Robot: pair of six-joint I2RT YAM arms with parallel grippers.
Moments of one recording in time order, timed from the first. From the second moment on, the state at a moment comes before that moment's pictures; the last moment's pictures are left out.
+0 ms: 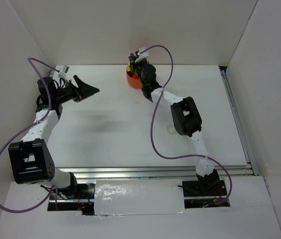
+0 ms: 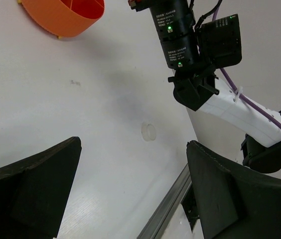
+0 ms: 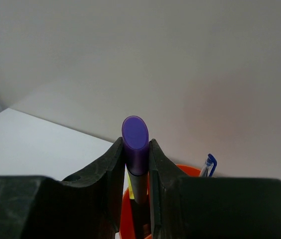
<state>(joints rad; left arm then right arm) 0.18 1.43 1.01 0.17 0.98 -0.68 0.52 2.43 1.94 0.76 0.12 -0.02</state>
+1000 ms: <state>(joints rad) 0.20 1.53 1.00 0.15 1.01 -0.69 0.51 2.49 1.94 0.76 0.07 -0.09</state>
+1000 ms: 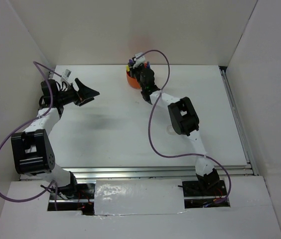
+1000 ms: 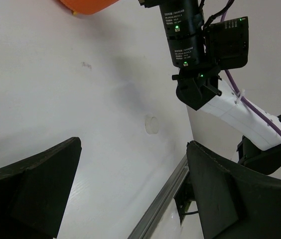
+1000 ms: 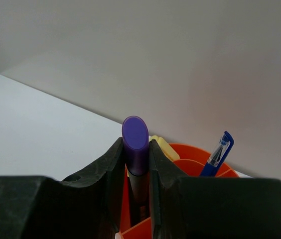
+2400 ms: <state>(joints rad) -0.63 1.68 1.34 -0.46 0.52 0.23 0.06 1.07 1.11 -0.07 0.01 -0.02</state>
